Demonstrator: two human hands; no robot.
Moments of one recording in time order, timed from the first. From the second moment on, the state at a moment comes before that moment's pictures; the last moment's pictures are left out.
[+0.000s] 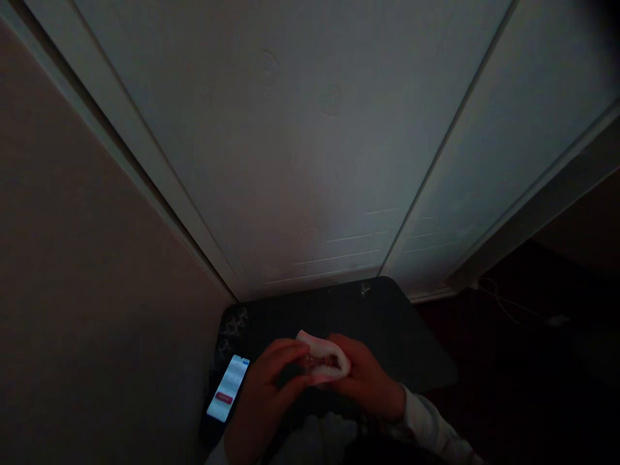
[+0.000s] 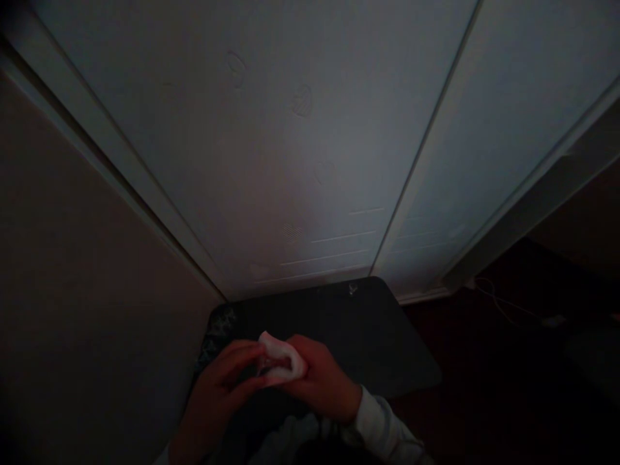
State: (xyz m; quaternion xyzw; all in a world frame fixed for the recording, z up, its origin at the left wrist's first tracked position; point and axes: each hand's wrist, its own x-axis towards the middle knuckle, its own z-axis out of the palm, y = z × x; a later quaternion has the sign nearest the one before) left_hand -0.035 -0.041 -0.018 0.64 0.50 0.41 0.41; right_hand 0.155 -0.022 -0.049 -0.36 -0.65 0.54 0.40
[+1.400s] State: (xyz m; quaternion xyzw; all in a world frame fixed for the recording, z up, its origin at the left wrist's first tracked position) left_hand -0.031 -0.031 -0.020 0.71 0.47 0.36 0.38; right_hand 0.138 -0.013 -0.067 -0.39 -0.33 0.70 0.50
